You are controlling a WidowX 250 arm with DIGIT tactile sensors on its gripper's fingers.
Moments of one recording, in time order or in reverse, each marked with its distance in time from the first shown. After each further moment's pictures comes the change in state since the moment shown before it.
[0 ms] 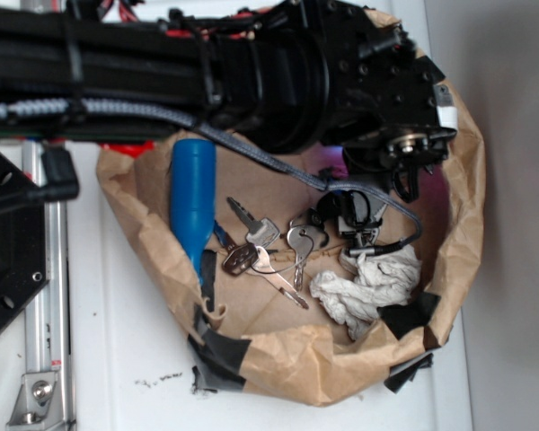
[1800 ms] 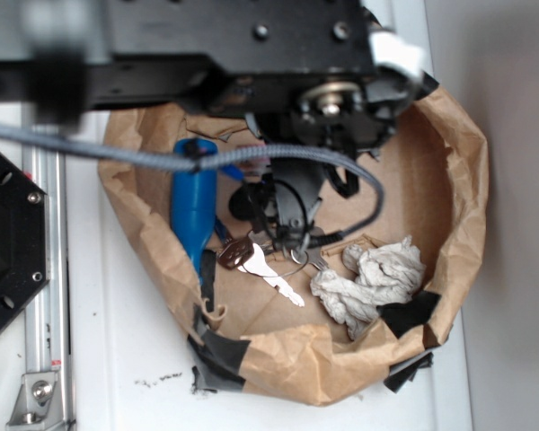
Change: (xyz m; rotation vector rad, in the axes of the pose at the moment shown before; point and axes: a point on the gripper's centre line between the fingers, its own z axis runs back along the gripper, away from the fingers) arm -0.051 -0.018 0.125 0.004 0.050 -0.003
